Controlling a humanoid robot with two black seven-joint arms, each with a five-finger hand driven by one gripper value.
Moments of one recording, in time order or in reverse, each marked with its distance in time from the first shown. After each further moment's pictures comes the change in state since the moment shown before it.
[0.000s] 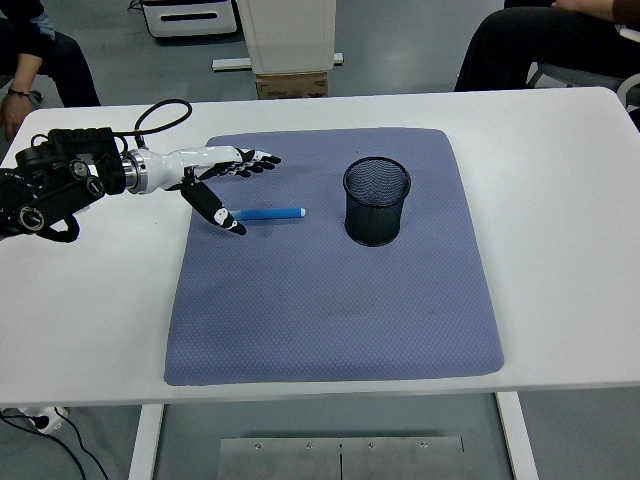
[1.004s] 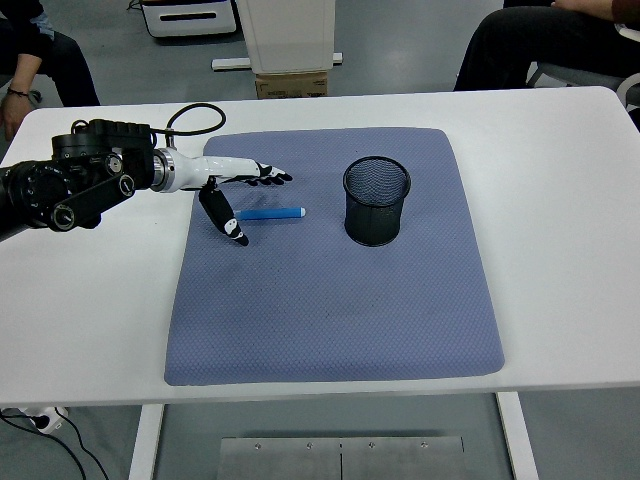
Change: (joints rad) left arm -0.058 -0.071 0.065 0.009 0.103 -0.001 0.087; right arm 0.000 0.000 0.000 0.000 0.001 0.000 0.000
